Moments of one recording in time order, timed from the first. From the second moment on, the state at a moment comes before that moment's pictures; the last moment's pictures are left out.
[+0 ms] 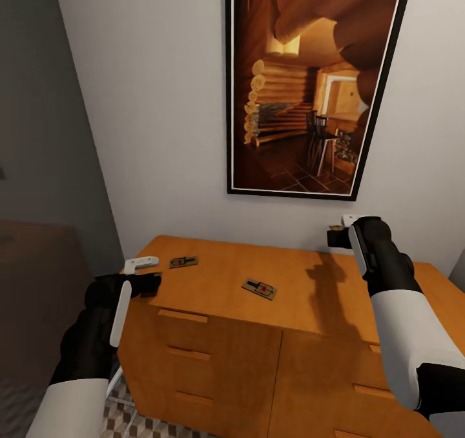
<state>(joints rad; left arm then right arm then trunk) -0.59 -0.07 0.16 -1.41 -0.01 1.03 0.10 -0.99 -0.11 -0.11 -1.04 0.10 1.04 0.02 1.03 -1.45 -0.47</state>
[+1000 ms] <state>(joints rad) -0.59 -0.16 0.16 -1.41 -0.25 1.03 0.11 -0.97 -0.11 -0.11 -1.04 0.11 1.04 0.02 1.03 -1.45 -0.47</state>
